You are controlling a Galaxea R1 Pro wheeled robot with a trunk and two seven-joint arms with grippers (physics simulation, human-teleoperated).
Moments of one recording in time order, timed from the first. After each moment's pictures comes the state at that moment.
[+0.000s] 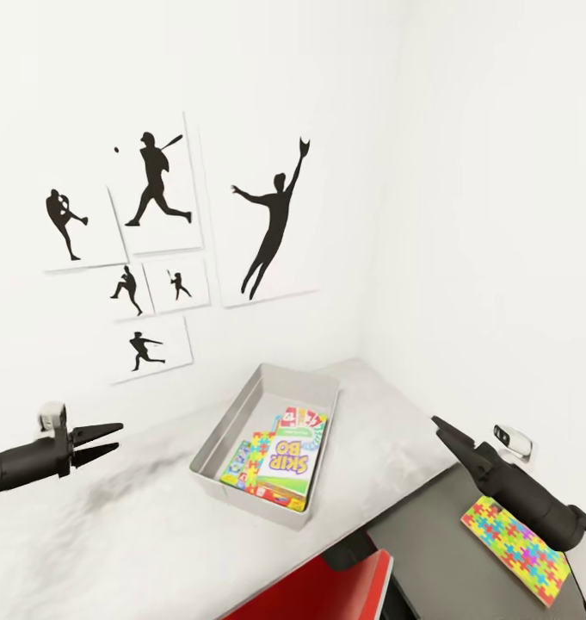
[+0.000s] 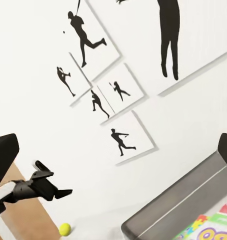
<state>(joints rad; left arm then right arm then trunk) -0.32 0.73 0.03 -1.27 1.22 0.99 -0.68 -0.14 -0.20 -0.36 -1.55 -0.75 0.50 1.12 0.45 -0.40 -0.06</state>
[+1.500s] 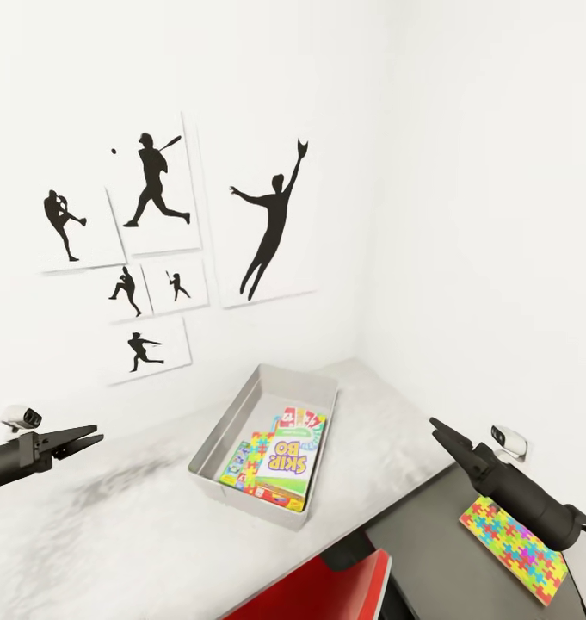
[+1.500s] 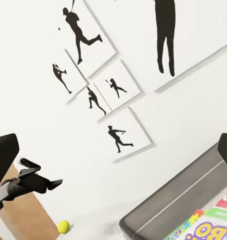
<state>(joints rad) -0.33 0.73 0.12 -1.17 0.88 0.89 -1.15 -0.14 -0.20 -0.35 -1.55 -0.73 0.52 1.10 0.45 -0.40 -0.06</state>
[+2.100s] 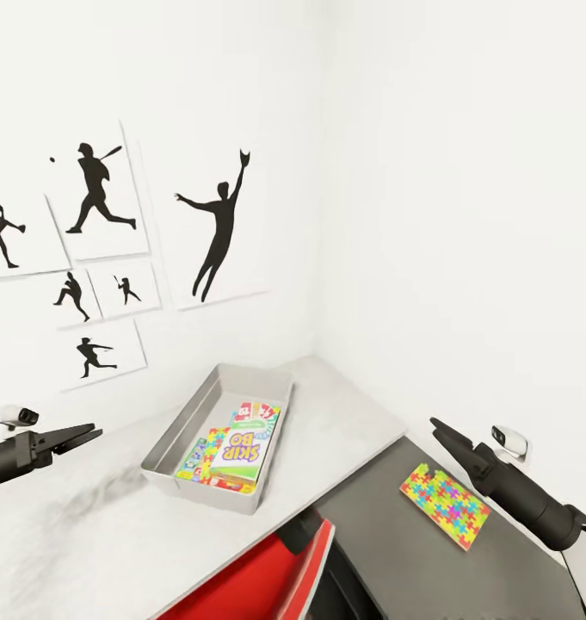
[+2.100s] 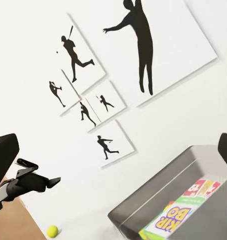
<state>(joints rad) -0.33 0.74 0.12 -1.18 0.88 0.83 -1.18 -0.14 -0.19 -0.35 -1.55 -0.74 0.52 1.10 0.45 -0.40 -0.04</state>
